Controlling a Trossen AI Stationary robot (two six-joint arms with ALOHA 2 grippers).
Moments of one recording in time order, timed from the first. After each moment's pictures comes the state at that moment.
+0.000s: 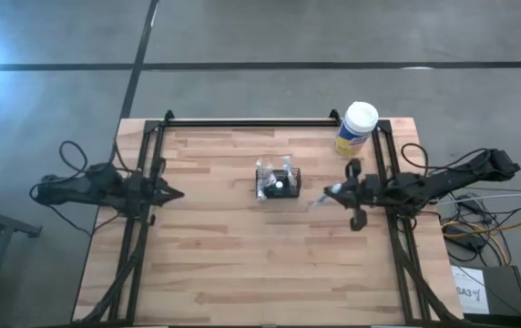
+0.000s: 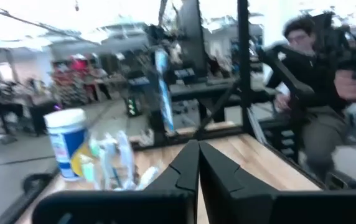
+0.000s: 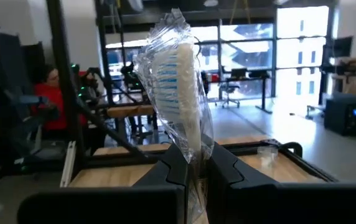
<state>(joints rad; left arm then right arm) -0.11 0.14 0.32 -0.12 0.03 0.10 0.27 0.74 0.36 0.54 0.33 0.07</state>
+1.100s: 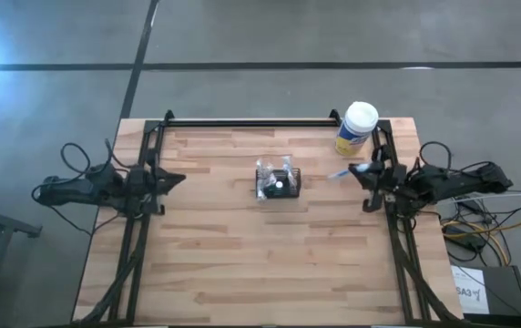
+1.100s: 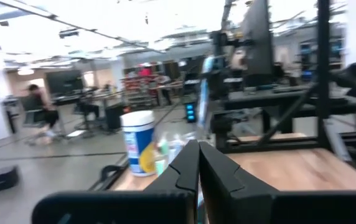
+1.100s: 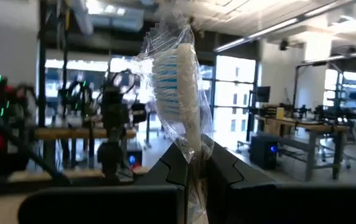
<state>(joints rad) -0.11 0.11 0.26 -0.03 -0.24 0.16 0.21 0.28 0.20 0.42 0.46 -0.17</state>
